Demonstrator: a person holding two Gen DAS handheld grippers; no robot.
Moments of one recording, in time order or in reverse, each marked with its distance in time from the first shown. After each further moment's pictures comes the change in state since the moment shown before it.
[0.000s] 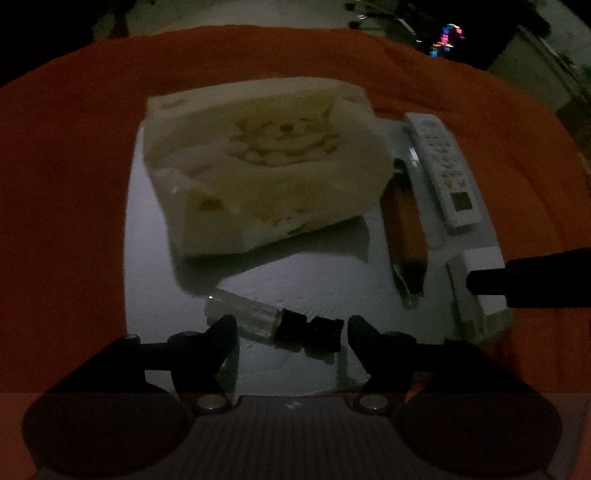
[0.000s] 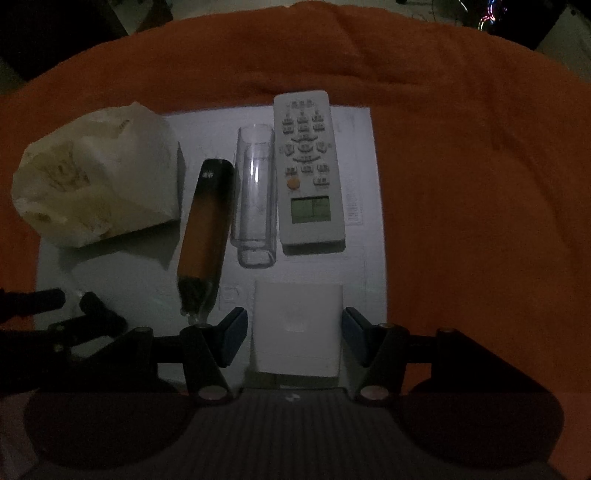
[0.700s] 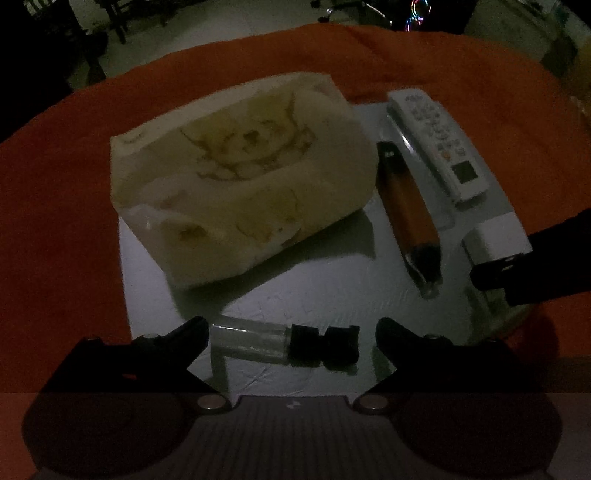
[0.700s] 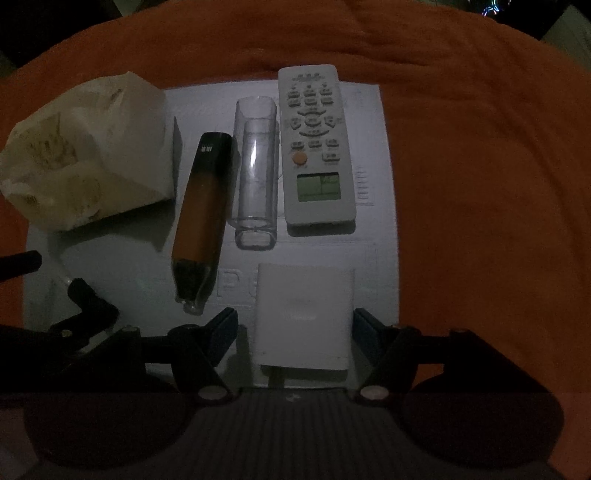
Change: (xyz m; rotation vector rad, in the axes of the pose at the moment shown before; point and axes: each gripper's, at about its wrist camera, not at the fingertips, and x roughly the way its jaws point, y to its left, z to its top) left arm 0.015 -0.012 0.004 0.152 -0.023 0.097; right arm 0.015 0.007 -0.004 -0.007 0.042 -0.021
